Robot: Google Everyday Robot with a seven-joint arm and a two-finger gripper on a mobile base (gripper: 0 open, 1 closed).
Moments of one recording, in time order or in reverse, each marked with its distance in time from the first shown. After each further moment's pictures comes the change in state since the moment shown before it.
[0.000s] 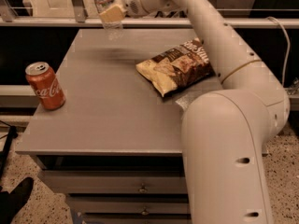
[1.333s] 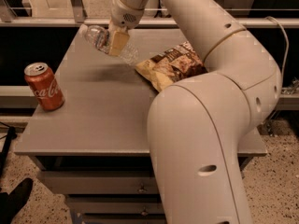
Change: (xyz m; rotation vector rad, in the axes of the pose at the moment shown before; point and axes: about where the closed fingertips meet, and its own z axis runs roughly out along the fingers) arm 0.065 0.100 -0.034 -0.371 0.614 -0.455
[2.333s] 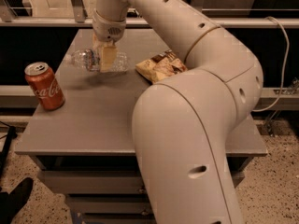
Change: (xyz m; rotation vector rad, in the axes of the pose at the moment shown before) arm -0.026 0.032 0.046 -0.140 0.080 -0.211
